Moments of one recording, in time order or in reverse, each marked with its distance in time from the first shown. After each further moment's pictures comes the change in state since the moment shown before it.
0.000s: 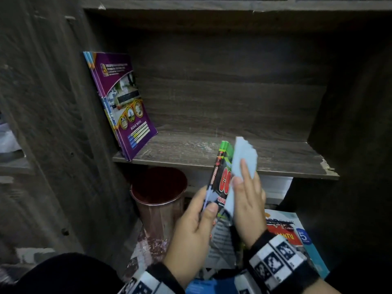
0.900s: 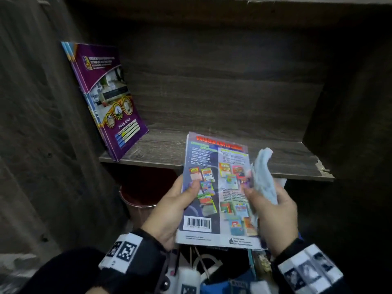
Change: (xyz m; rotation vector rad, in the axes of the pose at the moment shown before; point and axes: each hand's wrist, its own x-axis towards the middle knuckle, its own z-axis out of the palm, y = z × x) left_hand 0.055 -0.010 -0.011 -0.587 -0.029 -0.476; right_hand 0.014 0.021 -0.046 0.613 0.107 0.250
